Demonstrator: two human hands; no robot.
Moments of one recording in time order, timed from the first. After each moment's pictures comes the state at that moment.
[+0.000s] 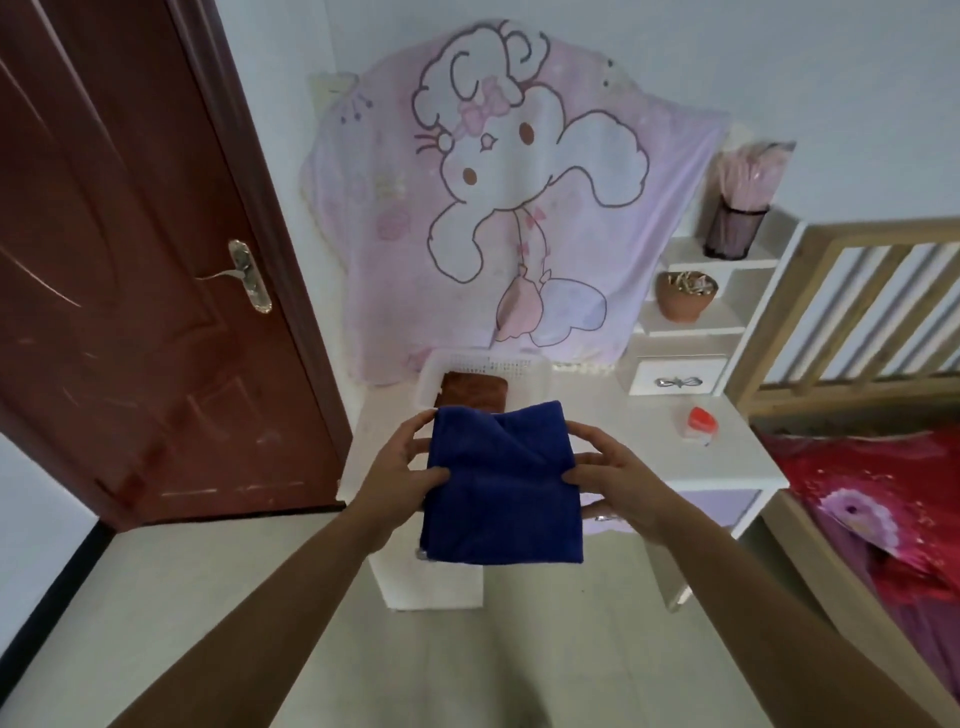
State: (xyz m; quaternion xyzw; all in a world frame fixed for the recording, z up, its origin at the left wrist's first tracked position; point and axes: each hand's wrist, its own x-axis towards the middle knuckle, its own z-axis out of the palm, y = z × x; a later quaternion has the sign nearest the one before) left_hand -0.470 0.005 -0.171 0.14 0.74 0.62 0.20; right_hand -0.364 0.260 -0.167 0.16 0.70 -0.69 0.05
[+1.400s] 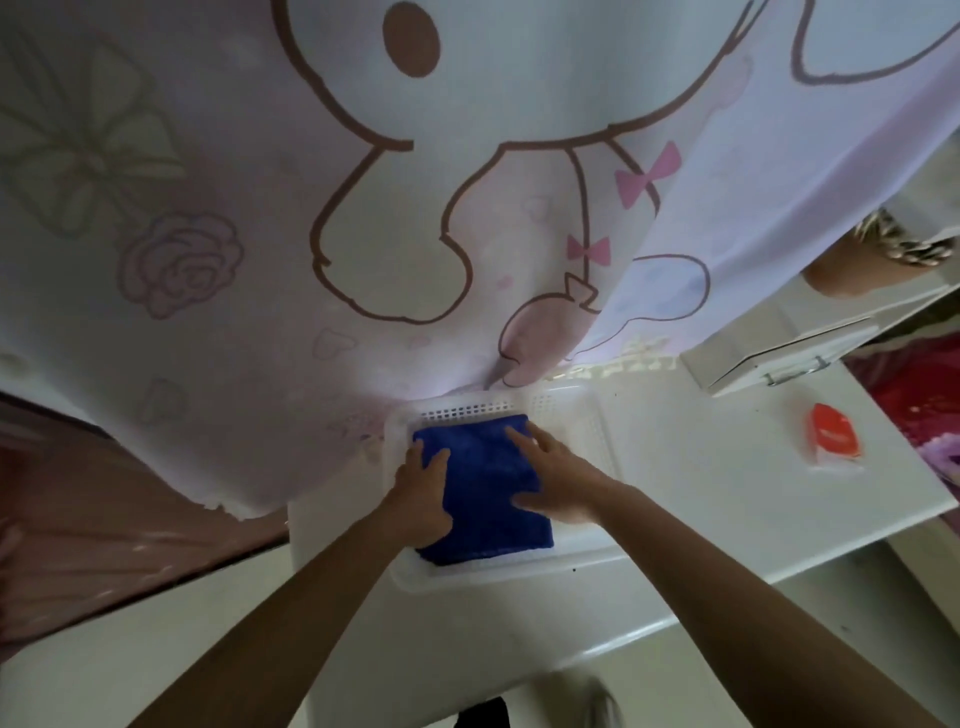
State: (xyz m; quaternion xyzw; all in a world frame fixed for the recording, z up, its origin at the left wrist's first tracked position) left_hand -0.926 0.162 -0.370 0.28 0.86 0.06 0.43; right_hand -0.808 0.347 -0.345 0.16 0.90 -0.31 0.26
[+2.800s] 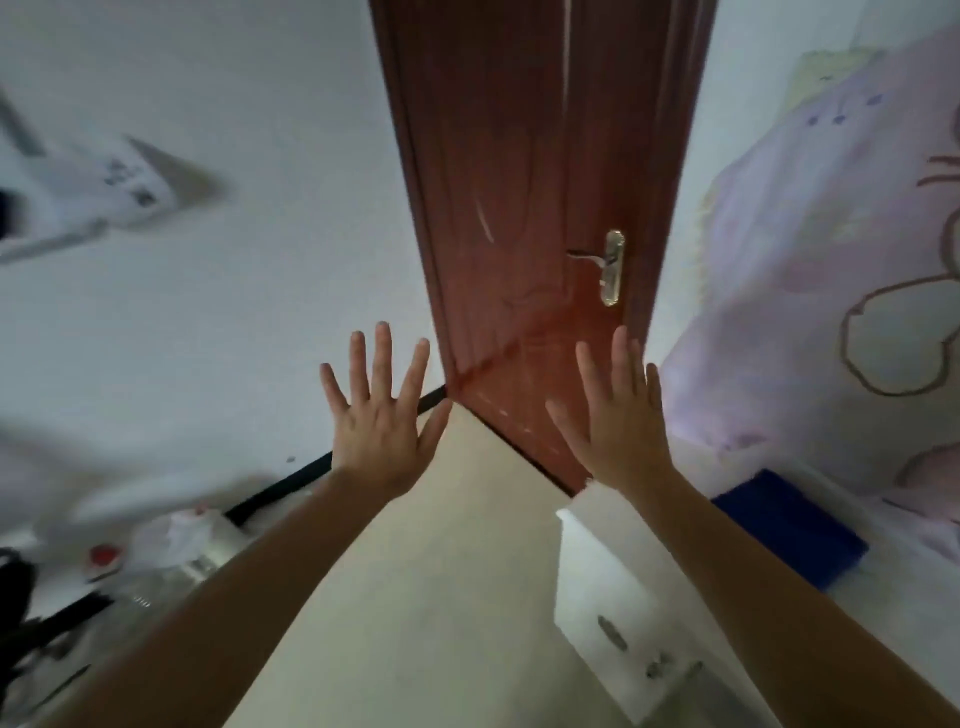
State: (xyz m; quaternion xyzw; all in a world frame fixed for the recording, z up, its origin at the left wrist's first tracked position) left_hand -0.498 -0.149 -0.119 -0.23 0.95 -0.10 -0.20; right_hand -0.658 0.070 -0.154 -0.33 0.91 -0.18 -0.18
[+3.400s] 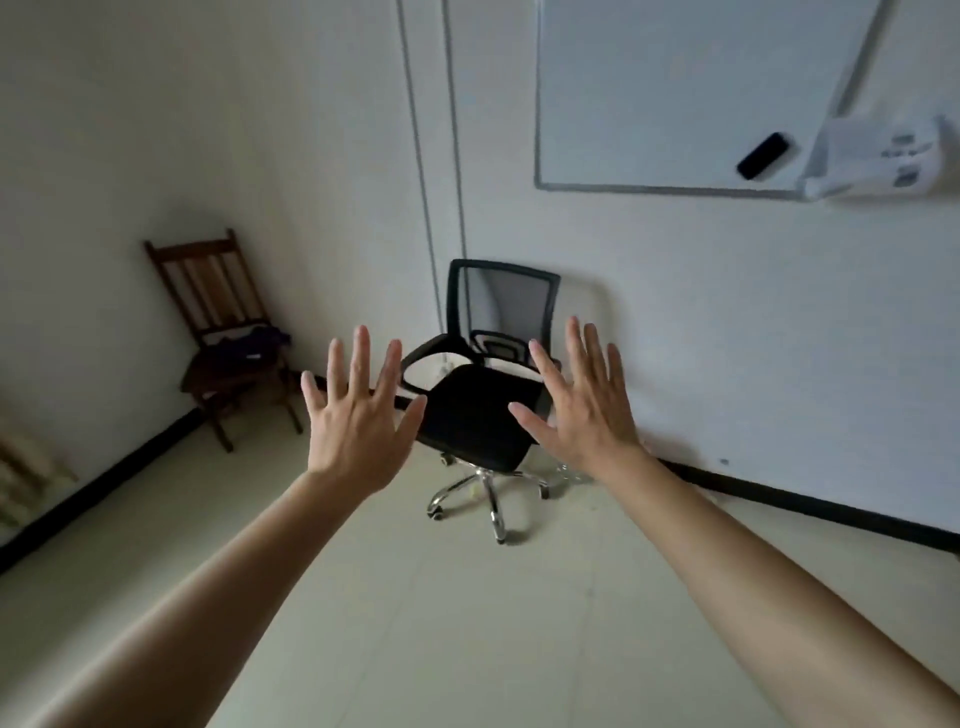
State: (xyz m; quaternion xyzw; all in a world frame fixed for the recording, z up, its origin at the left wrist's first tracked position) left_hand 0.218 -0.342 -0.099 -0.69 0.69 -0.12 -0.17; right_hand -0.043 -0.392 -0.124 -0.78 0.58 -0.20 -0.10
